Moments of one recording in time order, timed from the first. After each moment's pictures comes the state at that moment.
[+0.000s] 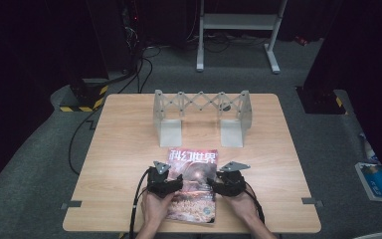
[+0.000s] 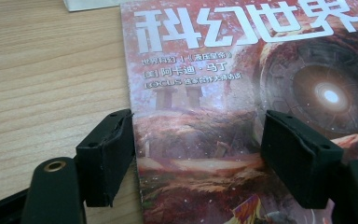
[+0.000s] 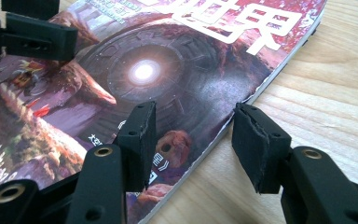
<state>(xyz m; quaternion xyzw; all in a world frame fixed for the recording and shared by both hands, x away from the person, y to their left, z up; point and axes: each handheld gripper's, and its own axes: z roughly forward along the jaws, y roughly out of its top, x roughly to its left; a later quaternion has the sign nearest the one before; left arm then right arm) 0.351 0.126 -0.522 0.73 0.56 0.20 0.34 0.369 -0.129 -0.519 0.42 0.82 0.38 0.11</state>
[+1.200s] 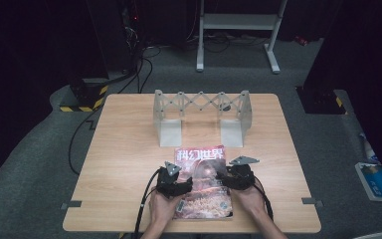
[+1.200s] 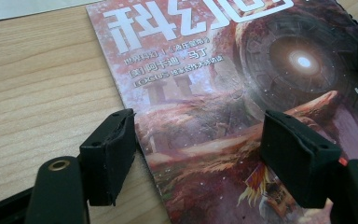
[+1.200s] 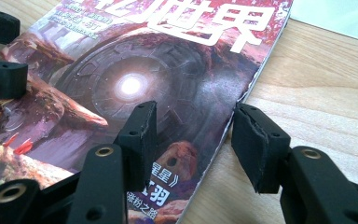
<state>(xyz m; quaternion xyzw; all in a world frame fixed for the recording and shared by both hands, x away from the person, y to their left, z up) 0.350 0.099 -0.521 0.75 0.52 0.18 0.35 0.388 -0.156 -0.517 0.44 0.81 0.36 0.13</state>
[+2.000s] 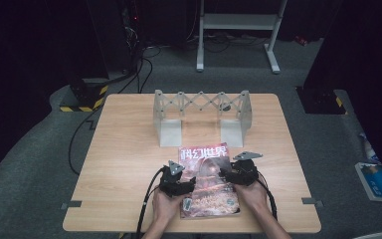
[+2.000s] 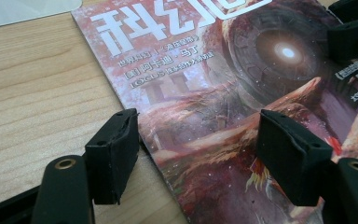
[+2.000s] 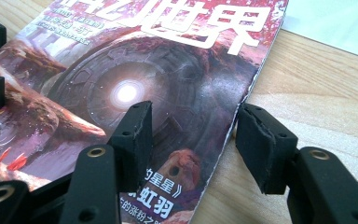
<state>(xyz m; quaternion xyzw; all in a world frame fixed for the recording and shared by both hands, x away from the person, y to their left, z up) 0.356 0.098 -0.521 0.77 0.50 0.16 0.38 0.404 -0.168 -0.516 0.44 0.81 0.36 0.12</state>
